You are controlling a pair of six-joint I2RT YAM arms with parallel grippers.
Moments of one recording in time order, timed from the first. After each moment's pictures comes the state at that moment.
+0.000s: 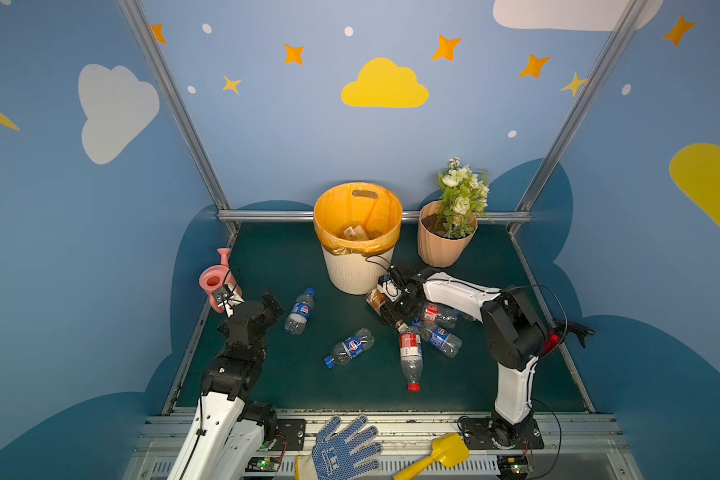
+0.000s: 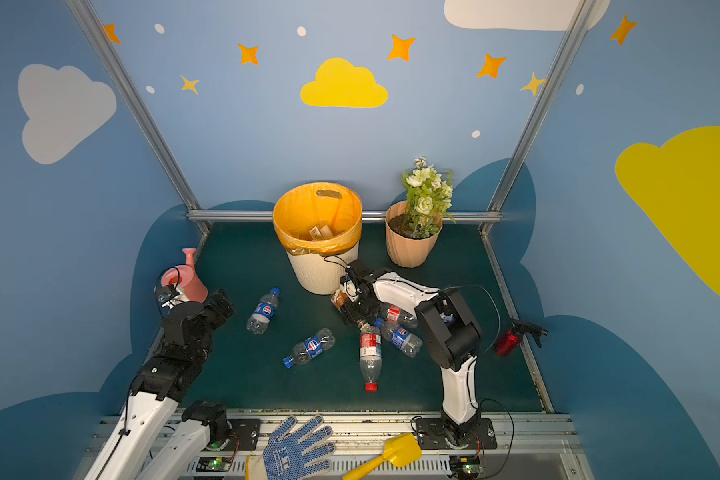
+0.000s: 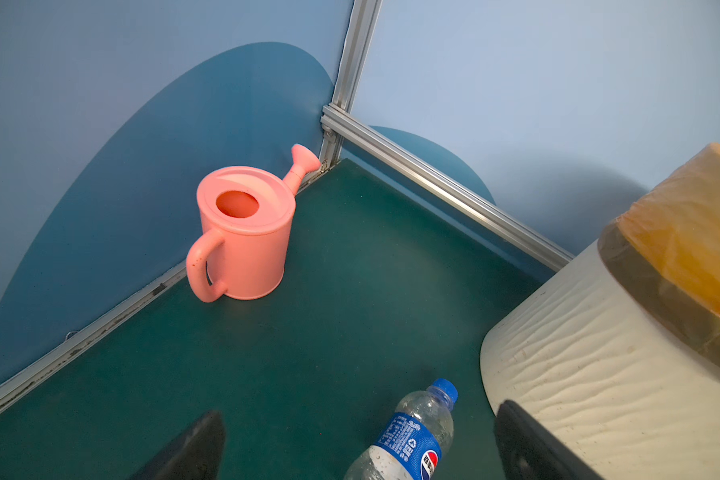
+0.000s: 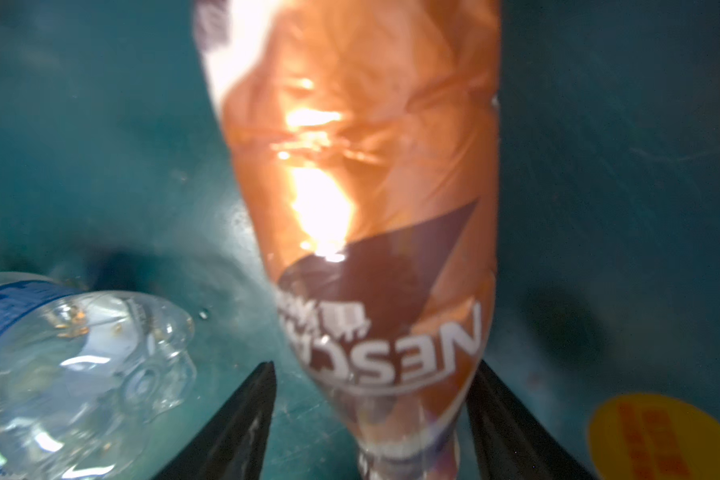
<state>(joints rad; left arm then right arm) -0.15 0.61 0.61 -0.44 -0.48 -0.59 0.69 1.97 1.37 -0.73 -0.21 0.08</state>
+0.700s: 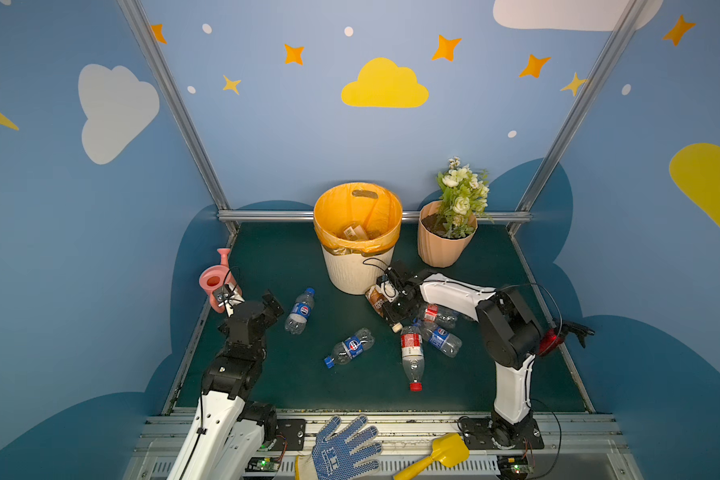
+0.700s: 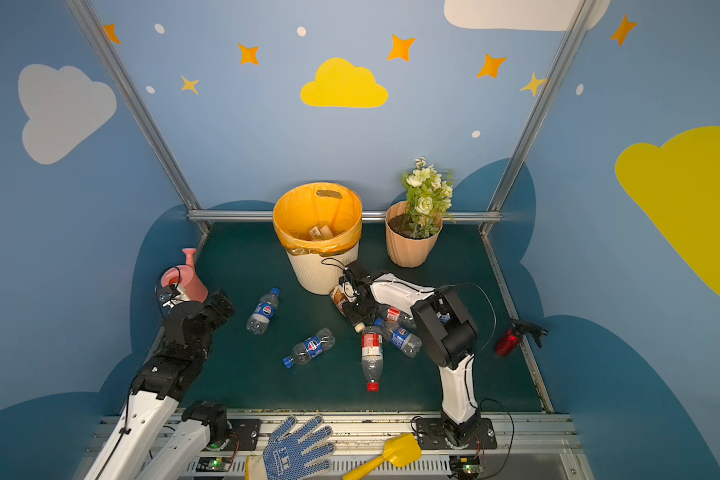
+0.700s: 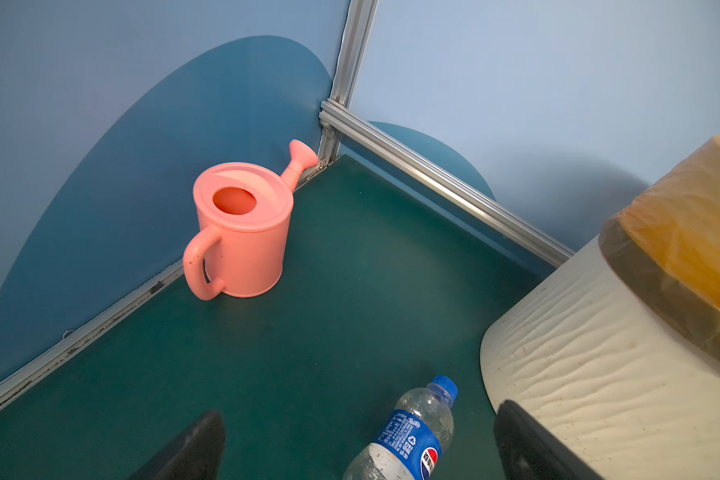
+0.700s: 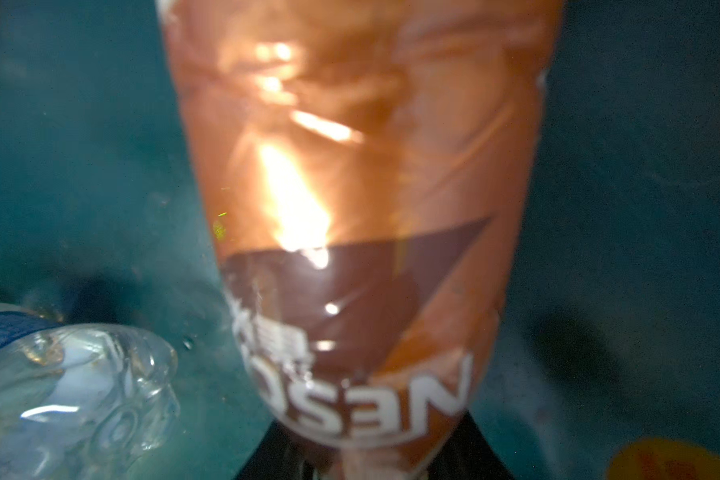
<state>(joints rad) -0.15 0.61 0.61 -0.44 -0.47 -0.59 0.70 1.97 1.37 -0.68 -0.20 0.10</state>
